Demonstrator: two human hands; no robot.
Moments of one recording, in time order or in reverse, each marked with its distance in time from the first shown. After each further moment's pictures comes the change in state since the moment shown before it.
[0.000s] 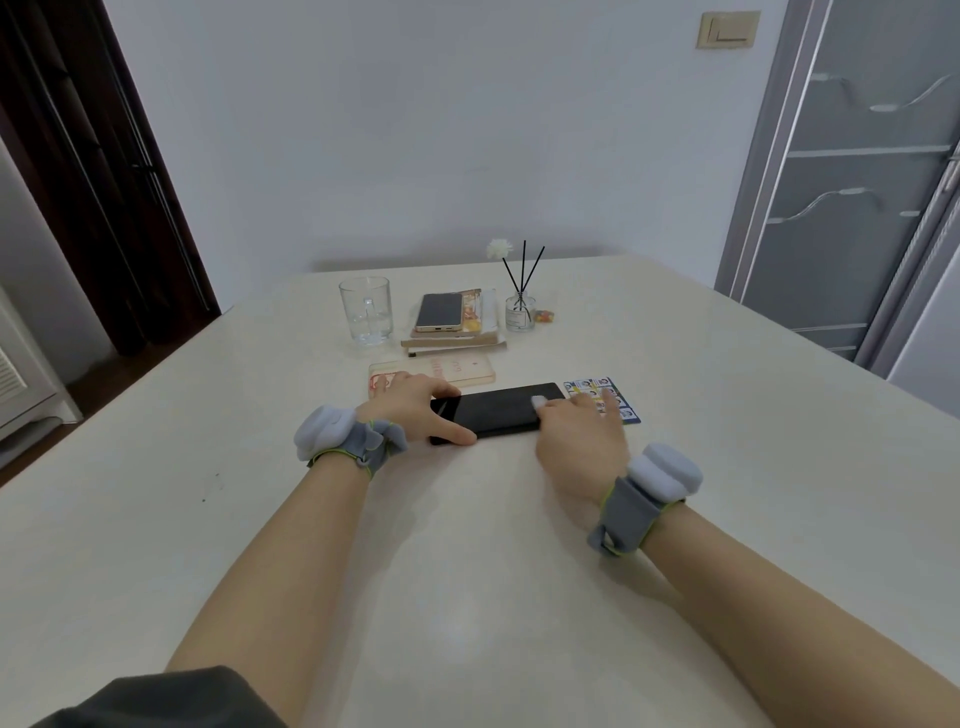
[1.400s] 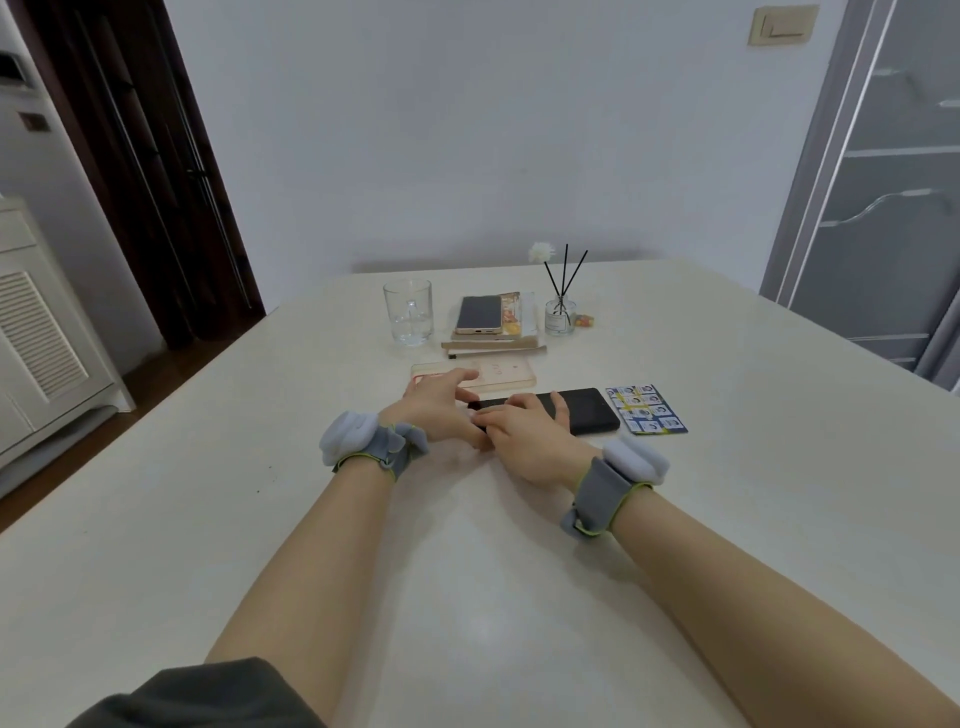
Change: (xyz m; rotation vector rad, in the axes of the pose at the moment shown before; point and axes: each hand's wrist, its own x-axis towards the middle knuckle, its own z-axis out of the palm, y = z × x) left_hand -0.018 -0.004 -0.011 -0.235 -0.018 -0.018; right_hand 0.023 -0.056 0.009 0.301 -0.190 -0.354
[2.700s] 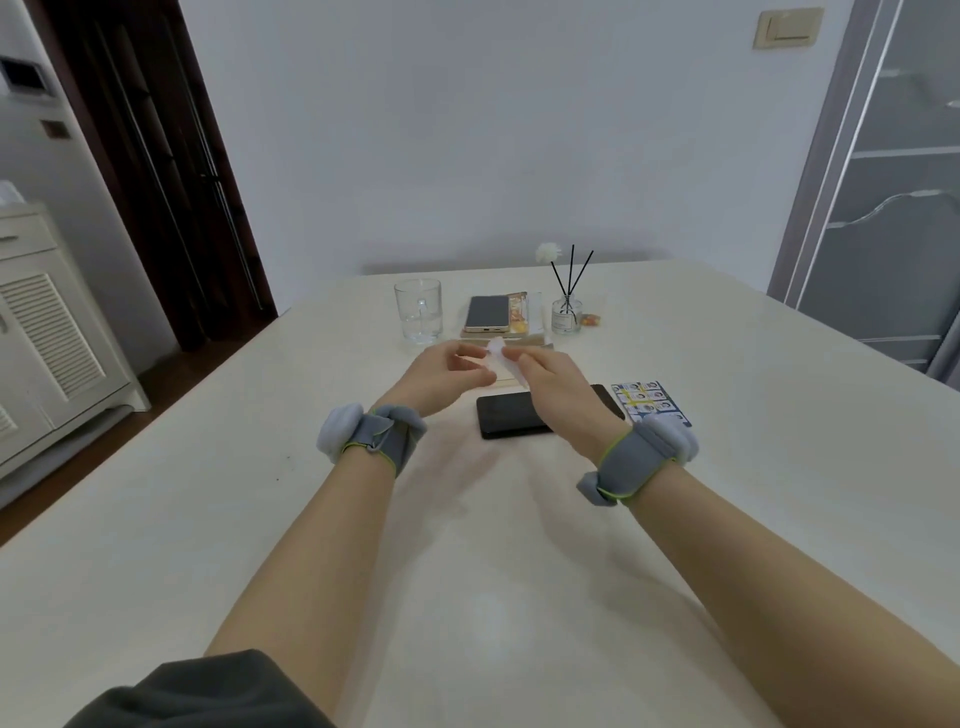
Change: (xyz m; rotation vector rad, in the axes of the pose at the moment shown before) left_hand -0.010 0.006 -0.019 -0.434 0.223 0.024; right_hand -0.004 -0.012 -0.031 0.689 0.327 0.006
